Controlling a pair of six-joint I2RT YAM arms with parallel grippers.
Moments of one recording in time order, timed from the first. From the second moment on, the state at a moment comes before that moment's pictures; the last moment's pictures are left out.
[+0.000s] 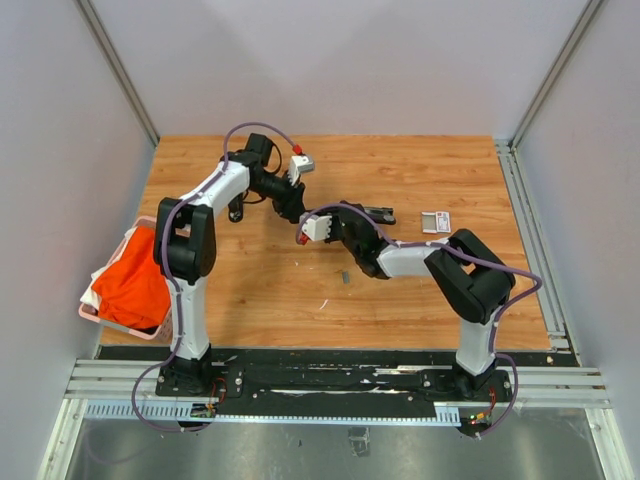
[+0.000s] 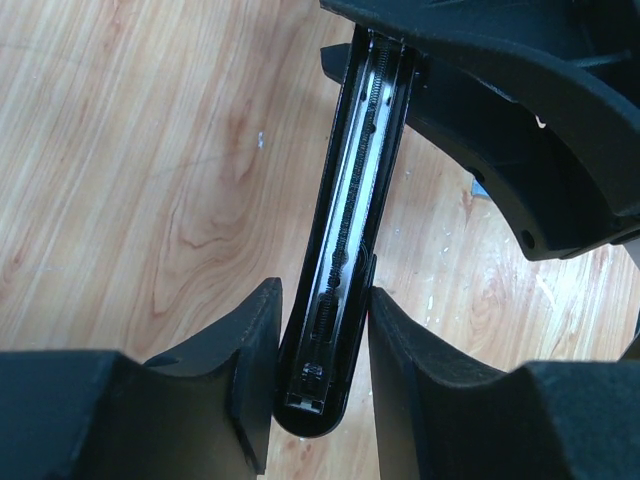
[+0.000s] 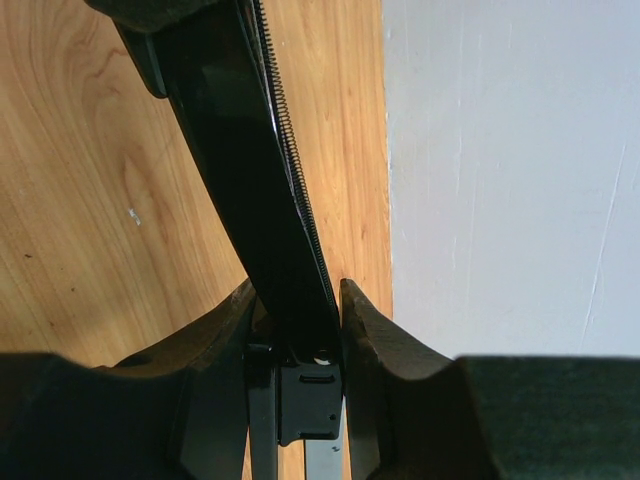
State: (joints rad) left arm -0.26 2.10 1.72 -0.78 0.88 0.66; right arm 0.74 1.88 0.96 0.57 0.24 -1.17
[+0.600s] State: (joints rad) left arm -0.27 2.13 1.72 -0.79 0.81 0.64; right arm 0.77 1.98 0.95 0.71 0.33 -1.16
